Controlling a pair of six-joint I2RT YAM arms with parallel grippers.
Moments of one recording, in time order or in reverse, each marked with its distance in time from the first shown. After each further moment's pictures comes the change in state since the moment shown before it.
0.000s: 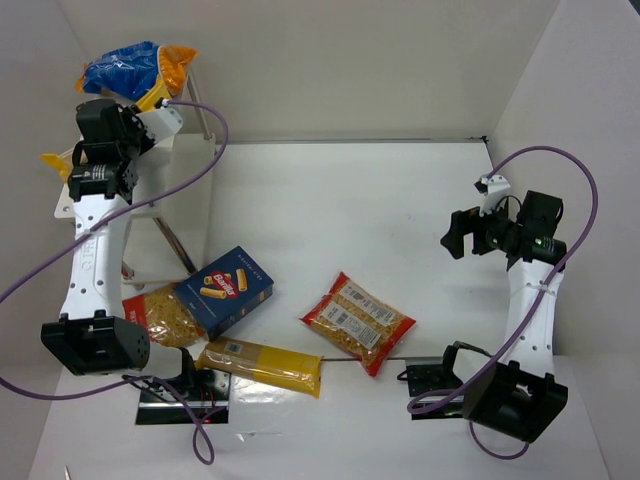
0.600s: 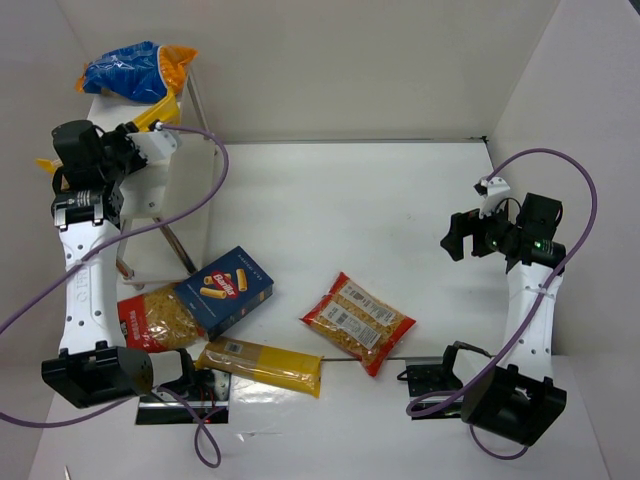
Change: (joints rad) left arm 0.102 -0.156 -0.140 0.027 0.292 0.087; right arm 0.000 -0.019 -0.016 0.000 0.010 0.005
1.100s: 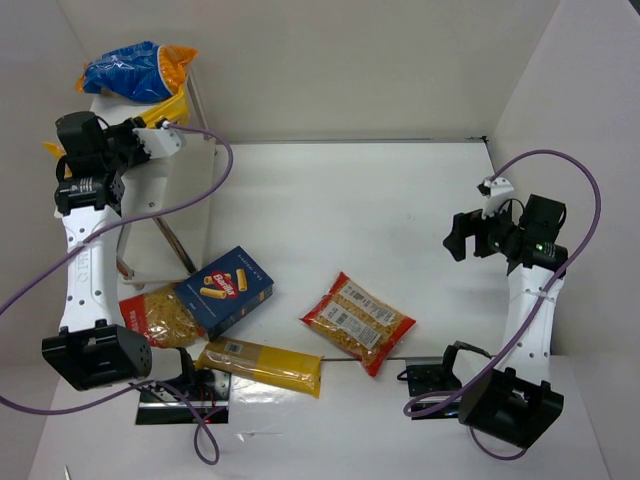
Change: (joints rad) left arm 0.007 0.081 0.036 0.027 0.092 0.100; right arm -0.021 -0.018 0.000 0.000 0.000 0.000
